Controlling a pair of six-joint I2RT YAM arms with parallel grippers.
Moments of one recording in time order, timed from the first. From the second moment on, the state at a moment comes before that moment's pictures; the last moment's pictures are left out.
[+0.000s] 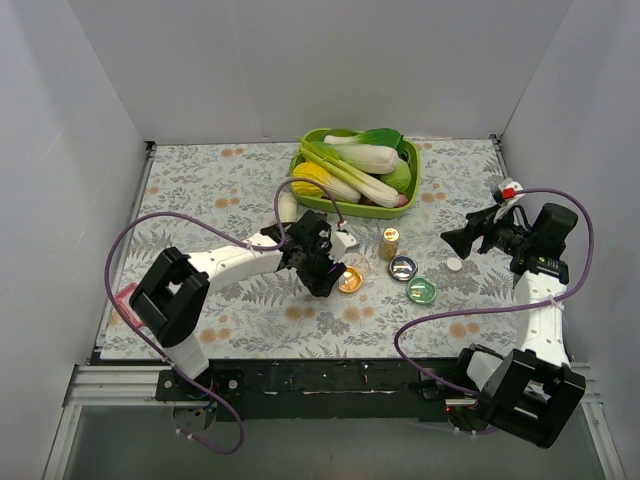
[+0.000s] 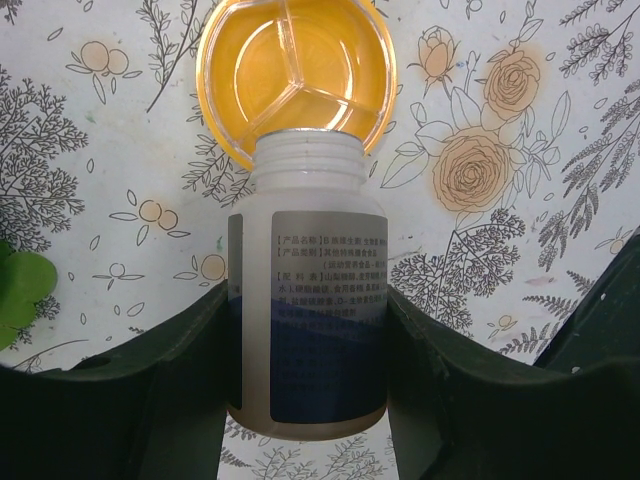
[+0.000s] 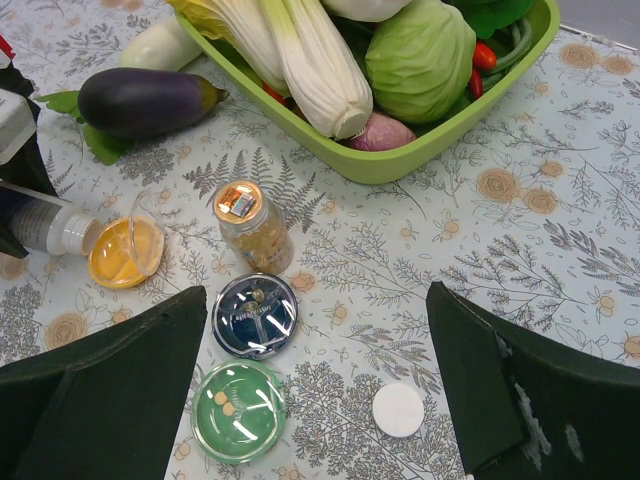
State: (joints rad) left arm -0.79 1.68 1.10 -0.49 0.29 0.17; right arm -0.39 1.02 0.74 -0.22 -1.06 -0.34
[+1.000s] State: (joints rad) left arm -0.82 1.73 1.16 -0.56 0.22 0.17; right arm -0.39 1.02 0.74 -0.22 -1.06 -0.34
